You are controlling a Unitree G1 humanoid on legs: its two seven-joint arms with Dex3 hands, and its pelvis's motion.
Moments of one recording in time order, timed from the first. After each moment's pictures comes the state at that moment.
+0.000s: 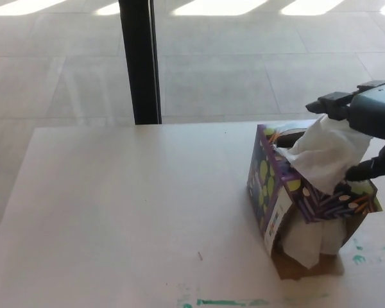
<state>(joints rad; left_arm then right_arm) 0.00 0.68 0.35 1.22 -0.08 -0.09 -0.23 -0.82 -0.86 0.48 0.24 -0.64 -0.09 0.42</state>
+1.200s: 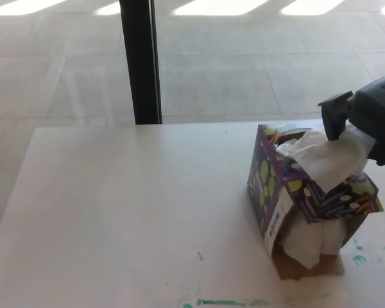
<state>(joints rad) 0.00 0.68 0.35 1.22 -0.08 -0.09 -0.23 -0.75 -0.82 0.40 0.36 -0.75 -0.28 -0.06</state>
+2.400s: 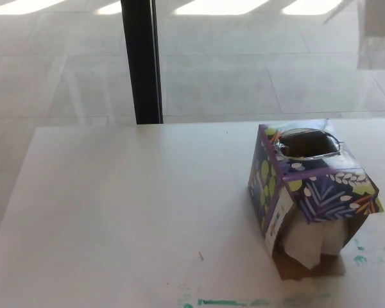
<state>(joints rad) 0.03 0.68 0.35 1.22 -0.08 -0.09 -0.23 -1.03 -0.77 -0.13 0.58 -0.70 -0.25 -0.47</state>
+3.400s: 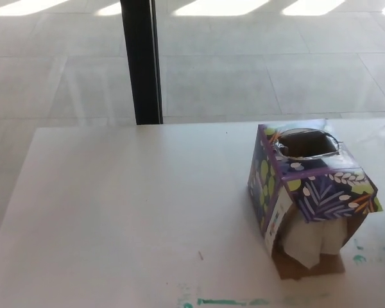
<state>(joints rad) 0.05 0.67 0.36 1.22 -0.09 -0.10 -0.23 -0.31 -0.94 0.04 0.31 -0.70 -0.22 -0.31</state>
